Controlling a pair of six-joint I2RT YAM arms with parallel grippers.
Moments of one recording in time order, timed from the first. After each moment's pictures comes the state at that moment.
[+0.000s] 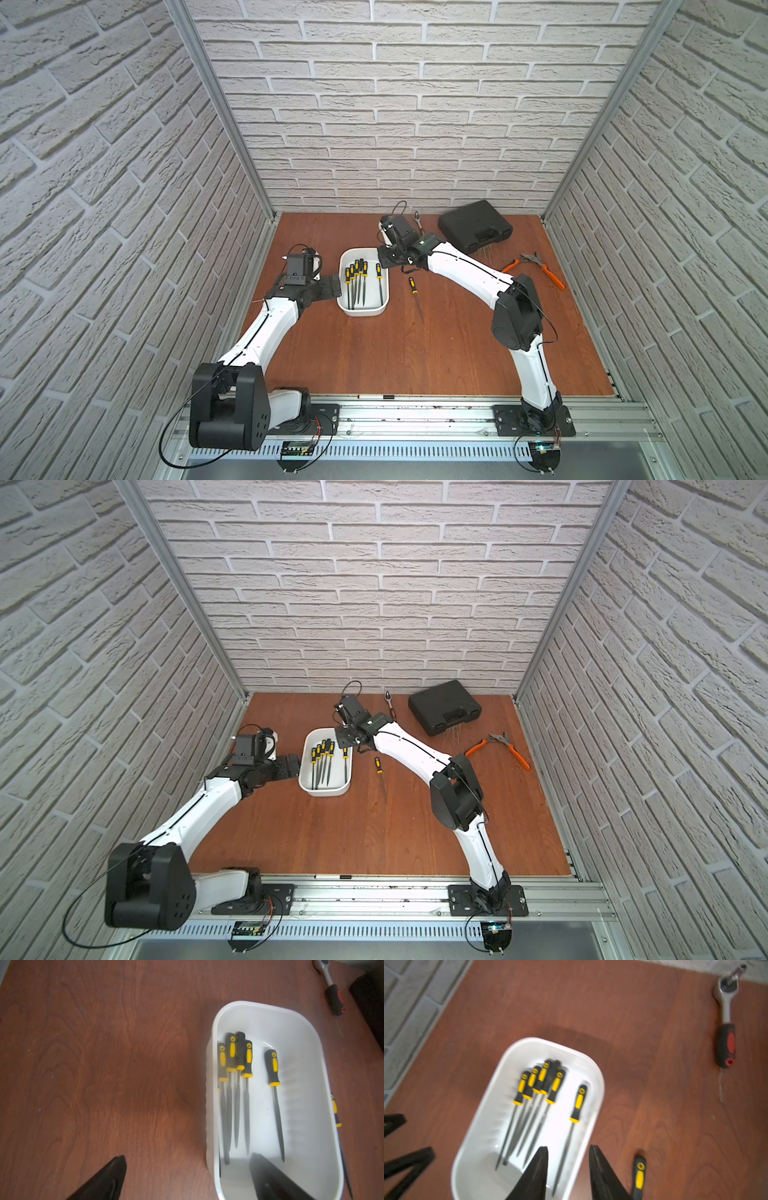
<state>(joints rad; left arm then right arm) -0.08 1.24 0.80 -0.43 0.07 -0.20 0.71 2.20 2.07 -0.69 0.07 0.35</state>
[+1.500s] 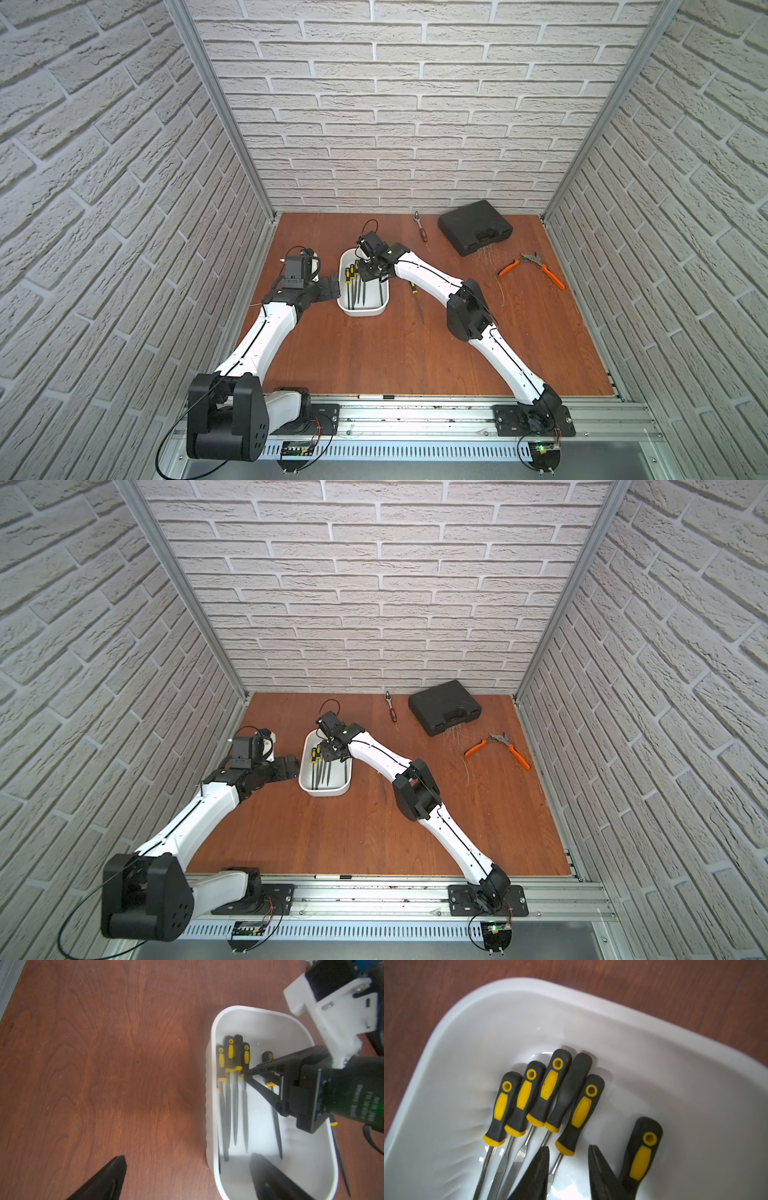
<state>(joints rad) -0.07 1.20 0.78 -0.43 0.07 -0.20 0.74 2.68 2.52 -0.85 0.03 0.35</state>
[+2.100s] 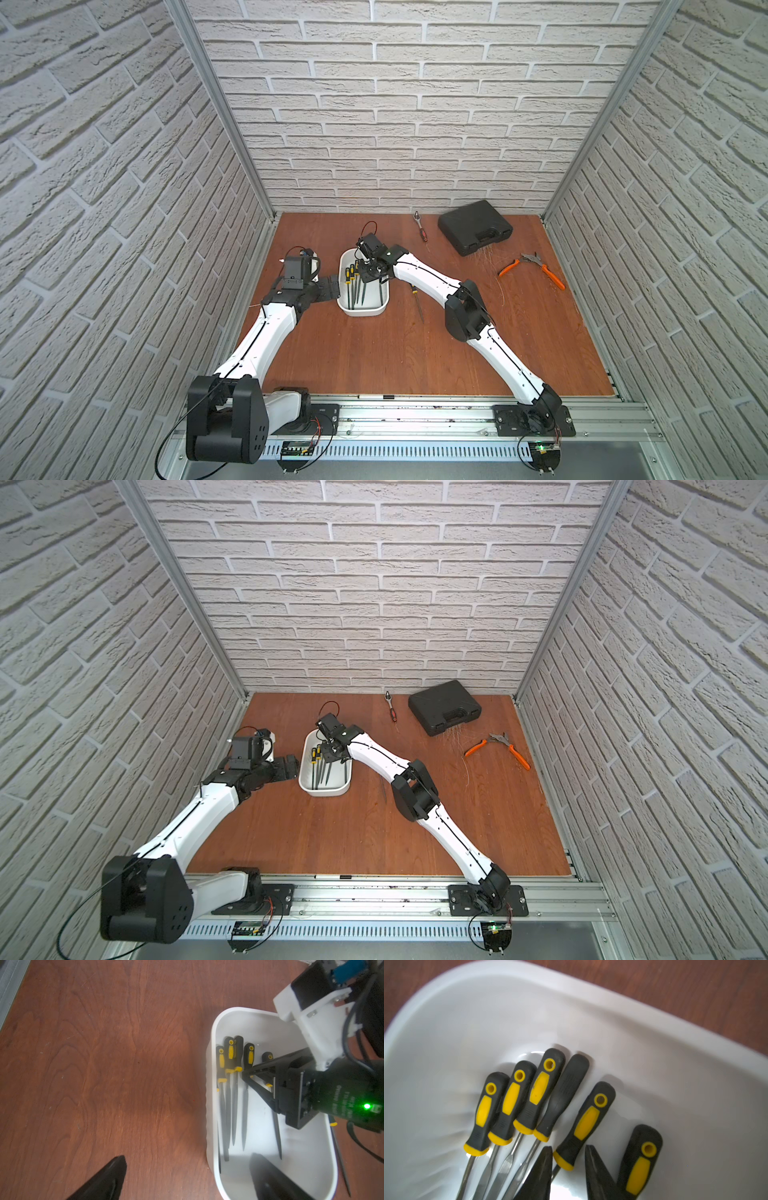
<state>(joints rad) -0.07 1.19 0.78 -0.43 0.06 -0.20 0.74 2.71 2.54 -0.86 0.06 0.33</state>
